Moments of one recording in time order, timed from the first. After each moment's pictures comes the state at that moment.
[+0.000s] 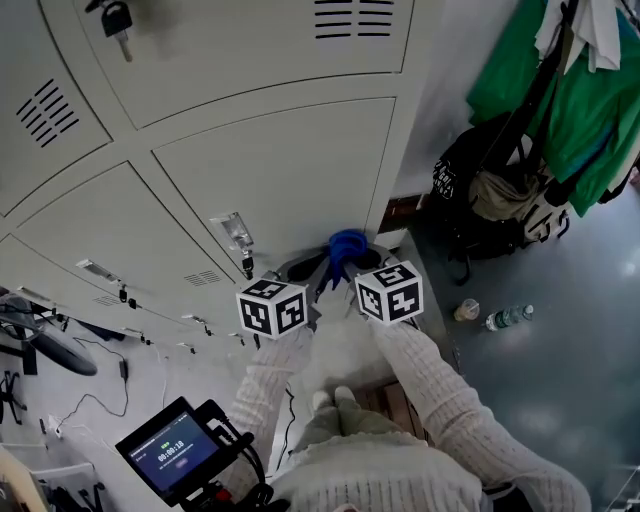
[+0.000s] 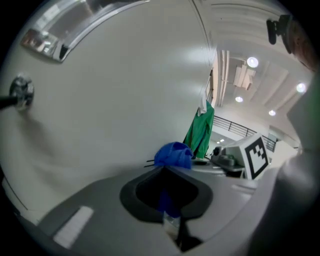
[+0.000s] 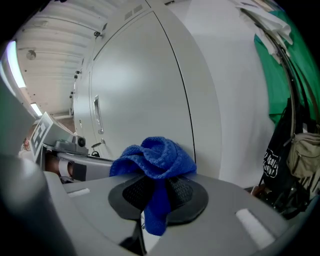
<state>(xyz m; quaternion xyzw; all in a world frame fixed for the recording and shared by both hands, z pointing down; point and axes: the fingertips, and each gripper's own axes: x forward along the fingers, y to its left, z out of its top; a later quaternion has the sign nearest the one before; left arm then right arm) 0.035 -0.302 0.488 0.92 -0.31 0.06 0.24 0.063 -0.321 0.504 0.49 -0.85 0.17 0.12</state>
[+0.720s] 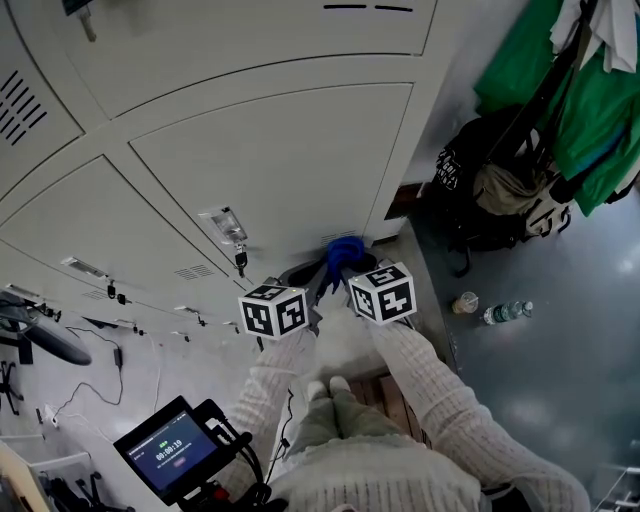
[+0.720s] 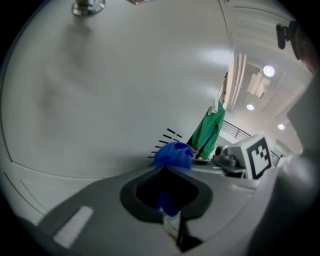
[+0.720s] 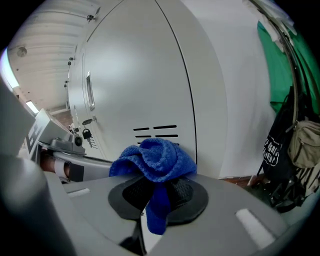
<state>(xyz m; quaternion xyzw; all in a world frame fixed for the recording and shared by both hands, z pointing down) 0.033 -0.302 0.547 0.89 -0.33 0.07 0.32 0.061 -0.322 0.563 0.48 -0.83 0.21 0.18</state>
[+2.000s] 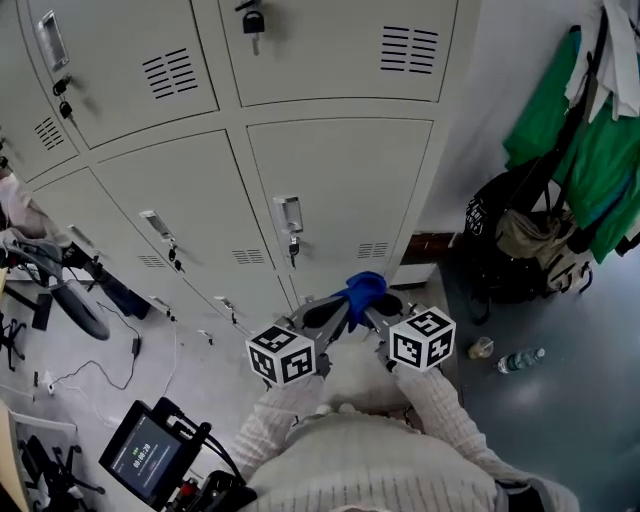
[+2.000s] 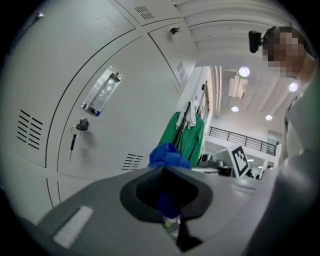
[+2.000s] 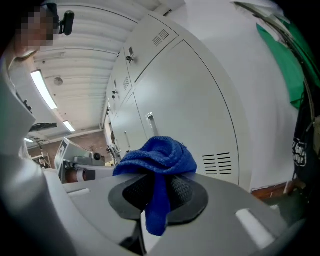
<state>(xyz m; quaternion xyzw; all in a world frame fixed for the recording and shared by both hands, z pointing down) -0.002 -0.179 0.448 0.92 -0.33 -0.02 0.22 0.014 -0.201 0.463 0.34 -0.92 0.18 0.05</state>
